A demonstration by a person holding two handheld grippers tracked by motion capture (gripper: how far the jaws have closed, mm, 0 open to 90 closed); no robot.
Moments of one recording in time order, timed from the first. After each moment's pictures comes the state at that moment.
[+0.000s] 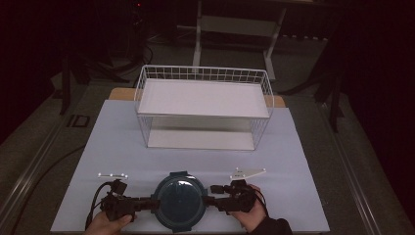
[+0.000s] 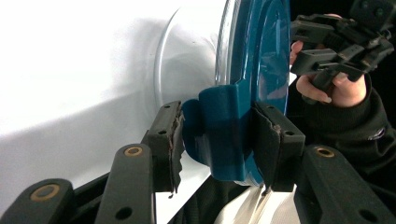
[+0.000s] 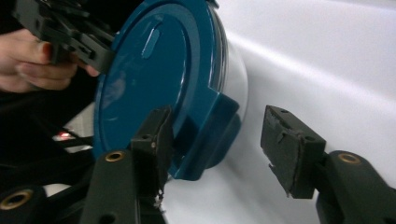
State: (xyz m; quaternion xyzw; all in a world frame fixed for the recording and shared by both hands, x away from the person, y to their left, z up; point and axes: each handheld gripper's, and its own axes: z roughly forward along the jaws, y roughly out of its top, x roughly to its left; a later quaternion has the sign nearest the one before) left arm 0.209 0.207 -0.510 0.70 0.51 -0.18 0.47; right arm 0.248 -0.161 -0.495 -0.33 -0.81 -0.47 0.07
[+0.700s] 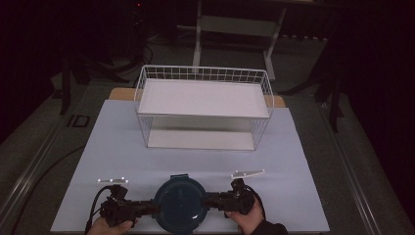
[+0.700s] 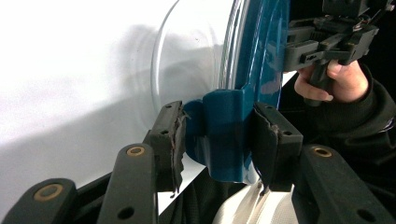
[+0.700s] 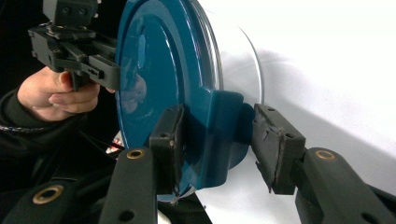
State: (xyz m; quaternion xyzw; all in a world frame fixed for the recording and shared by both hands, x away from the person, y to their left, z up) left arm 0.194 0.200 -0.503 0.71 0.50 -0.16 0.47; right arm 0.248 -0.161 -0.507 -0.39 -0.77 -0.48 0.17
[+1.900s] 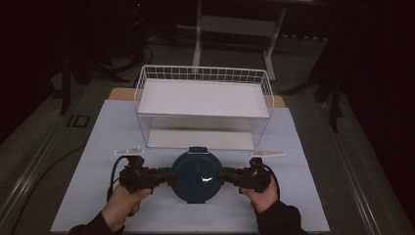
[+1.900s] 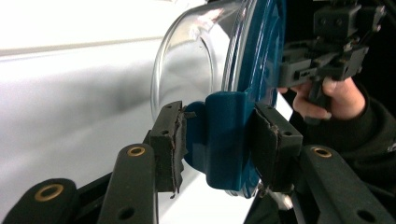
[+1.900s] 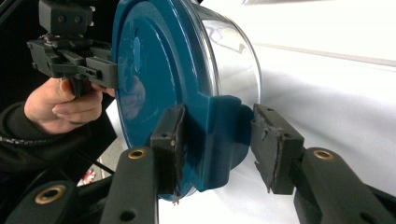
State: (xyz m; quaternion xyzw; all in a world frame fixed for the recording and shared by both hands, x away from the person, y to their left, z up) left arm 0.263 0.166 -0.466 0.72 0.43 -0.09 0.53; right arm 0.290 -0.198 -0.466 -0.39 -0.75 -0.52 0.10
